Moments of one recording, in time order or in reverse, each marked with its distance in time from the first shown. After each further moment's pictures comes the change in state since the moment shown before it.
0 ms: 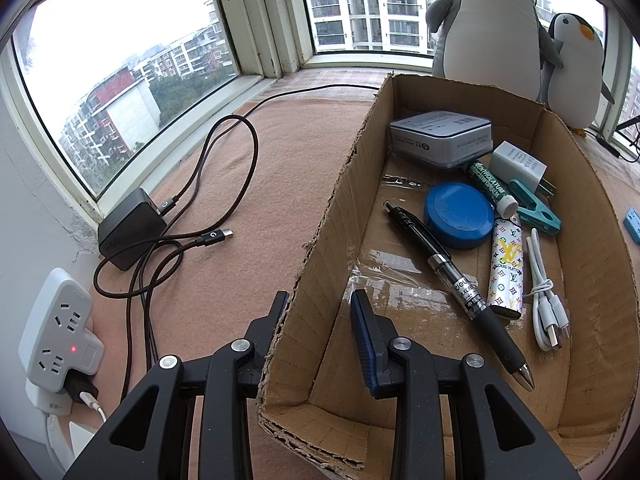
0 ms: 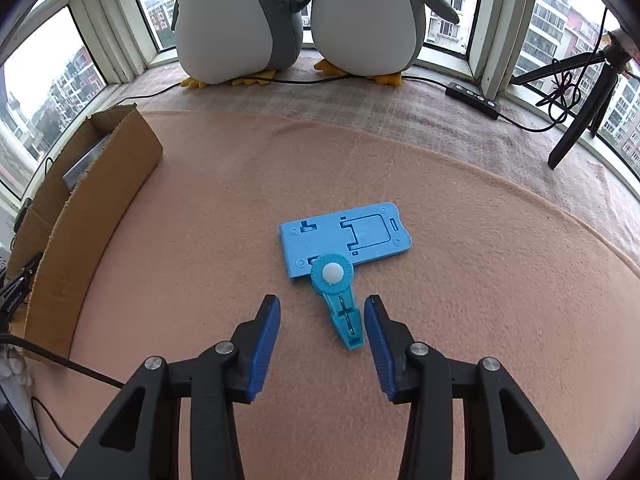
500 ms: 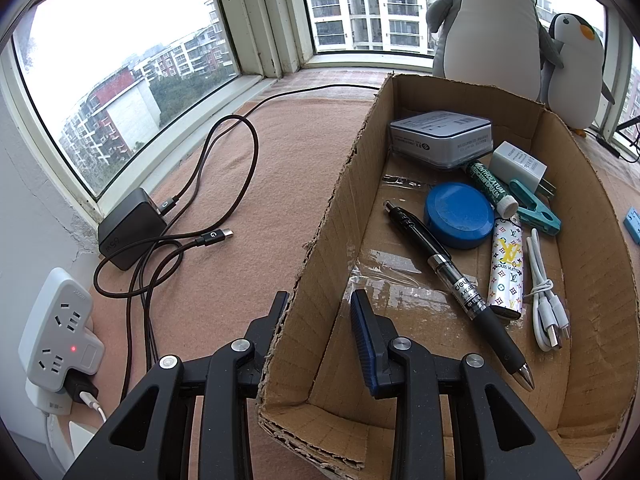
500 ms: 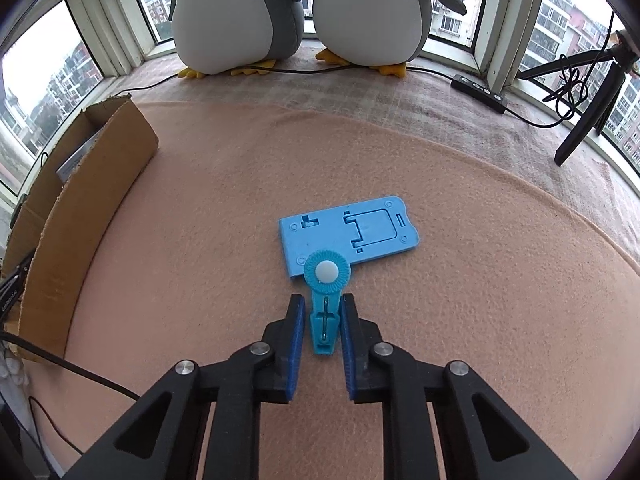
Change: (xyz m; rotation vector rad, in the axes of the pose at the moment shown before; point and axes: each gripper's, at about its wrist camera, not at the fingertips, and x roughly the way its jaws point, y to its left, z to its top) left arm 0.000 -0.001 0.000 0.001 0.000 0.001; right arm 0.009 0.002 0.001 -0.007 0.025 0.002
